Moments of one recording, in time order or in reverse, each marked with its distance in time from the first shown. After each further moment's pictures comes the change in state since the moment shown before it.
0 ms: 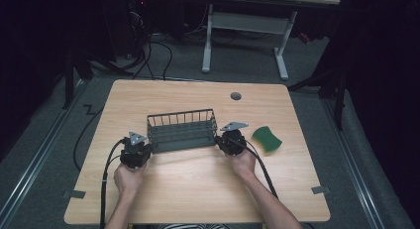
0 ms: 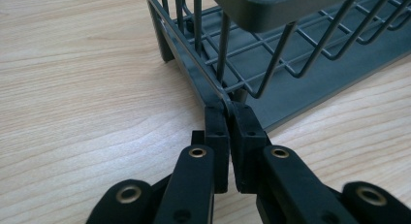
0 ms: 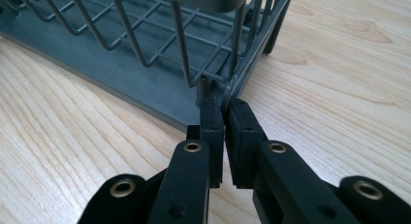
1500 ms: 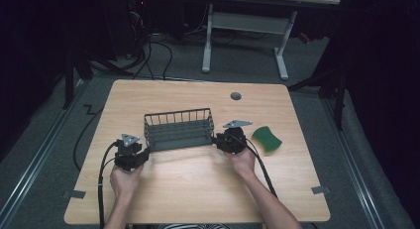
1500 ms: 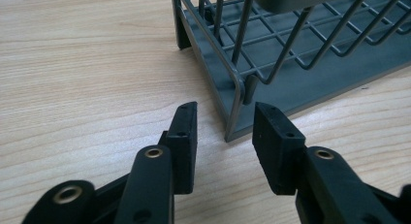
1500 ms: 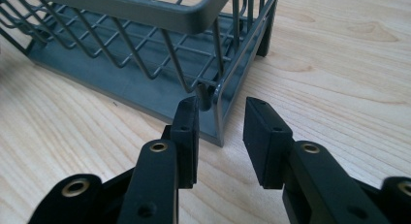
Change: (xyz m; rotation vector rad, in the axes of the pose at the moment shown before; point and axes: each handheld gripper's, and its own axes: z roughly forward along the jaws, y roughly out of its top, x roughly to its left) left arm 0.011 -0.008 -0.007 -0.005 0.053 -0.081; right arm -0.003 0.004 -0.001 -0.028 0.055 0.112
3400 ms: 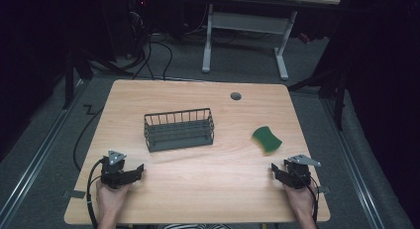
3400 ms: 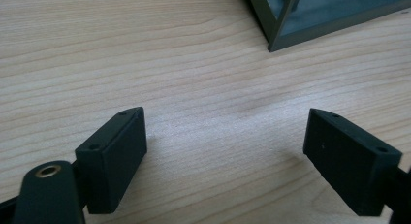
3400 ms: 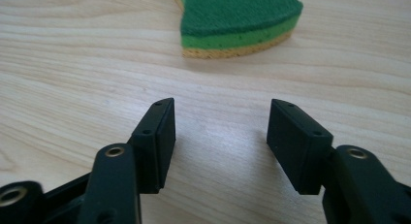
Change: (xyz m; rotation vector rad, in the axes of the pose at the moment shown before) left arm 0.026 -0.054 -0.019 0.017 -0.007 0.004; right arm -0.083 -0.138 -0.134 -0.021 -0.357 0.125
